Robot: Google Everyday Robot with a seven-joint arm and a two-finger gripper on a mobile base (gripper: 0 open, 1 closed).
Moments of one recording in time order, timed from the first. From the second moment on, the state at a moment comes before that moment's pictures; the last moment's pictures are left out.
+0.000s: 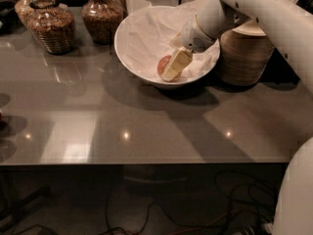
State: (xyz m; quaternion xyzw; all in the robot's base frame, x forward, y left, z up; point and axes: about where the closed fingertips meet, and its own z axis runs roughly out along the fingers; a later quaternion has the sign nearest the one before) arm 0.679 -0.056 0.879 -0.62 0.71 0.13 0.30
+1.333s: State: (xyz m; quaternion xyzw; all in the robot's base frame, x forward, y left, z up) arm 0.665 -0.058 0.872 -0.62 0.72 0.14 0.29
